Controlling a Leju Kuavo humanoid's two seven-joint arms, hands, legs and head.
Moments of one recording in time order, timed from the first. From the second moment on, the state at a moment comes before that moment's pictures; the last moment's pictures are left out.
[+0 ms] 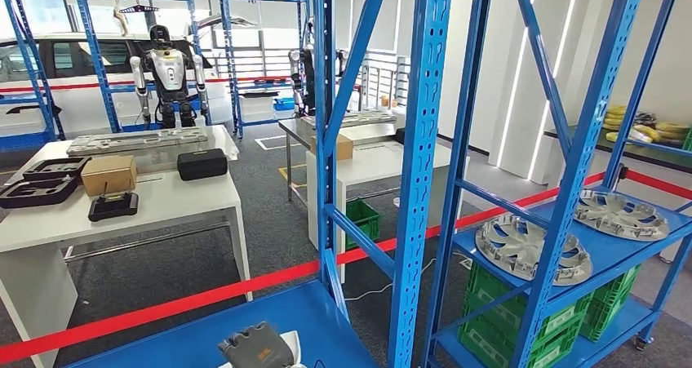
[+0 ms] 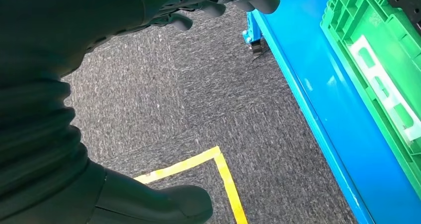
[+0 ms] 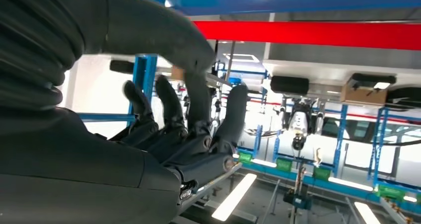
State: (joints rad) left arm -0.17 -0.14 0.89 -0.20 -1.09 0.20 -0.48; right arm -0.80 0.19 0.78 -0.27 1.18 0.02 -0.37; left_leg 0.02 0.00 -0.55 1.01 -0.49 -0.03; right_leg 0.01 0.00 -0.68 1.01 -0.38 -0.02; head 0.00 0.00
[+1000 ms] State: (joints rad) left arm -0.17 -0.14 0.89 -0.20 -1.09 0.22 -0.44; right arm -0.70 0.13 0.77 -0.24 1.17 0.28 -0.25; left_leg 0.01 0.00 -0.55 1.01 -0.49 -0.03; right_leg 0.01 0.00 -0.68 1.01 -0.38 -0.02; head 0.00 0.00
